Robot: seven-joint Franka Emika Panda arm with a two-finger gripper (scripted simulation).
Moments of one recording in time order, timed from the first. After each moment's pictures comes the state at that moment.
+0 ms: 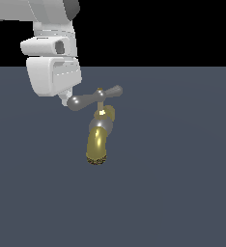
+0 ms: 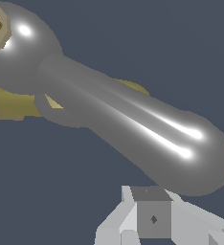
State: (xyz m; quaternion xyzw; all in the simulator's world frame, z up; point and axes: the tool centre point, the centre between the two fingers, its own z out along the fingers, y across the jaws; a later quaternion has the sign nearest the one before) arm -0.052 0.132 0.198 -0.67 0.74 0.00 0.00
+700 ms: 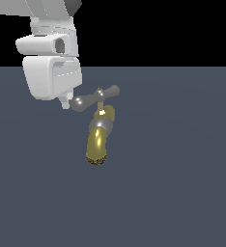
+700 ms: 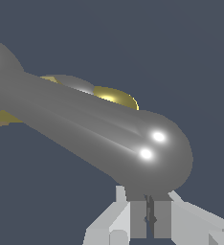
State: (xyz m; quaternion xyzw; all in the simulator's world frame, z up) arm -0.078 0.123 0.198 -0.68 0.73 0.00 0.00
